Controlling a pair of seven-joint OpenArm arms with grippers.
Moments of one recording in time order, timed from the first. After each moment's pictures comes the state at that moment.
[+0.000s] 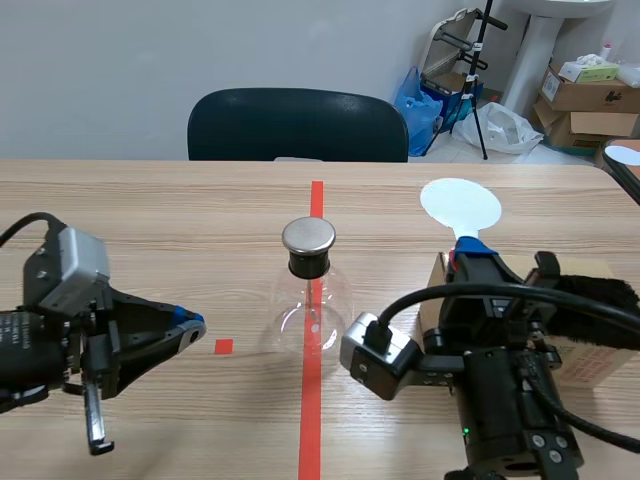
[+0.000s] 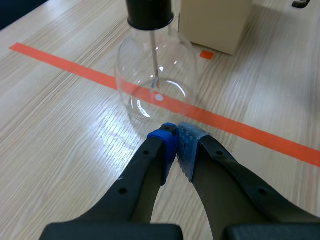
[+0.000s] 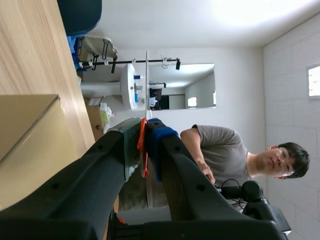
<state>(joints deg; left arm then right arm) 7.7 -35.9 17.4 77.6 1.3 -45.1 -26.9 -24.6 15.3 -26.7 90.1 -91.3 -35.3 -26.4</state>
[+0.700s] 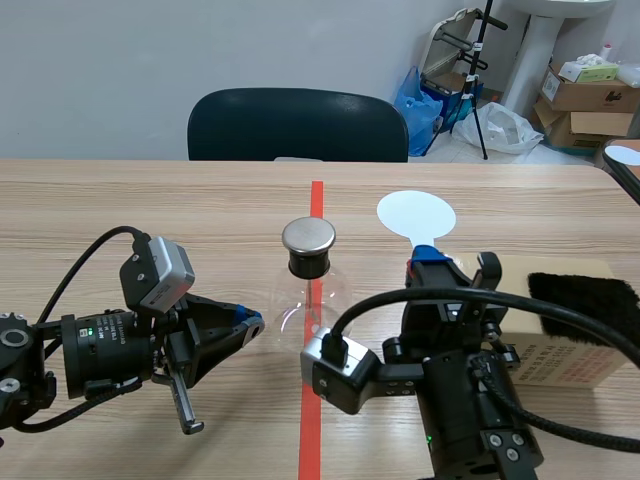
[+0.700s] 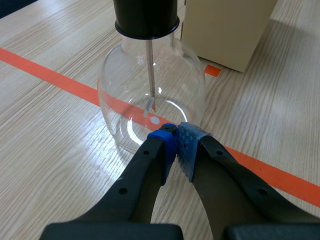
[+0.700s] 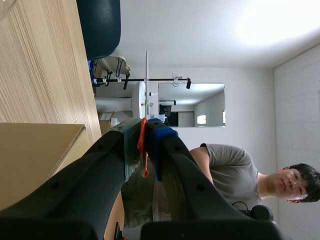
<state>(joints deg) -0.8 -27.5 25.7 67.1 2.8 -40.1 -28.3 -23.1 15.5 -31.7 90.1 -91.3 -30.5 -26.3</state>
